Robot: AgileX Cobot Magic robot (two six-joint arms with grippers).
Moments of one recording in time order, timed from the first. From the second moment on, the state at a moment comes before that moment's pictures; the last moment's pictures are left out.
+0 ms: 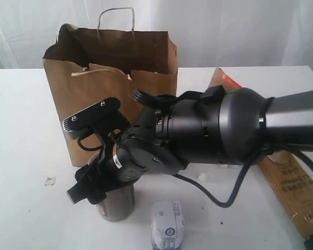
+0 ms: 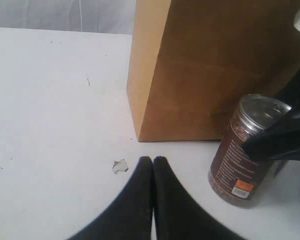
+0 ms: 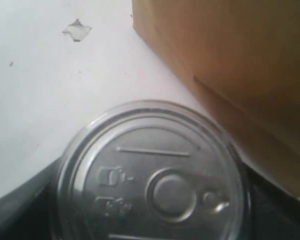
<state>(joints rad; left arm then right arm) -0.38 0.05 0.02 -0.16 0.22 -0.05 0.98 1.78 -1.15 -0.28 0.42 0.45</state>
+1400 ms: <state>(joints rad) -0.38 0.05 0.02 -0.16 0.22 -0.05 1.27 1.47 -1.15 -0.26 0.61 0.31</state>
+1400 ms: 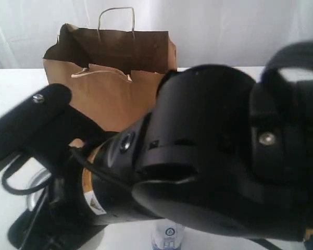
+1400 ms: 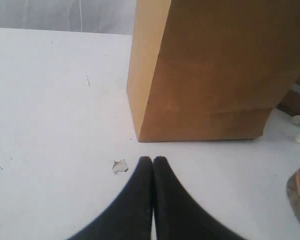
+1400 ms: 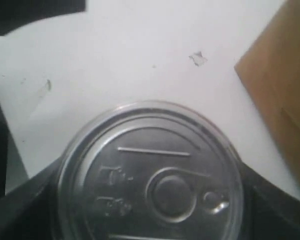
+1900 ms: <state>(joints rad) -0.38 0.05 0.02 -0.16 0.22 -0.05 1.30 1.45 -1.53 -0.61 0.66 0.24</state>
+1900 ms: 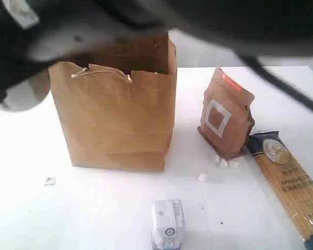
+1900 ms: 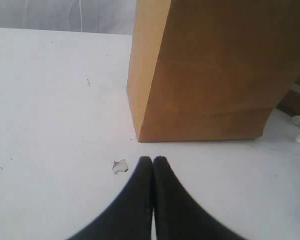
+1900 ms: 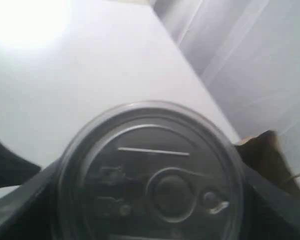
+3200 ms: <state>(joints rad) -0.38 0.05 0.02 -0.16 0.22 -0.05 0.88 1.72 -1.68 -0.54 0.76 0.30</state>
